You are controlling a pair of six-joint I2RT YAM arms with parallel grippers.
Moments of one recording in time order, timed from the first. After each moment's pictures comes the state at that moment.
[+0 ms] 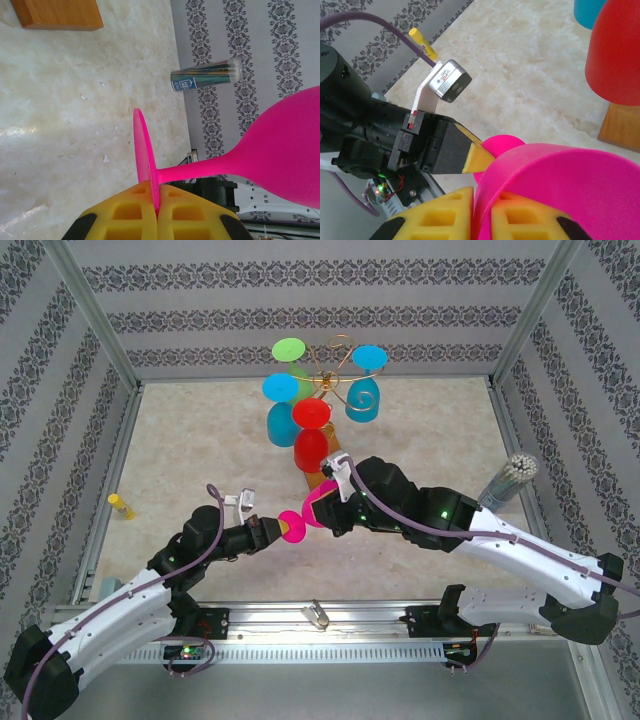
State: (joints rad) left arm -0.64 0.68 0.30 0.06 0.41 -1.11; right arm 1.08 1.12 1.22 -0.70 -0.01 0.48
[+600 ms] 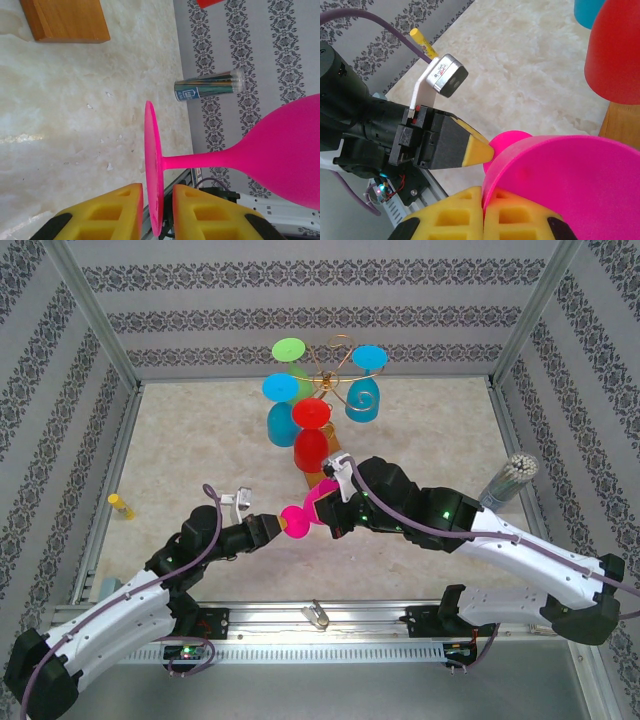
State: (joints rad) left arm -0.64 0.67 0.32 0.03 0.36 -1.12; right arm 1.07 1.12 1.22 -0.71 0.00 0.48
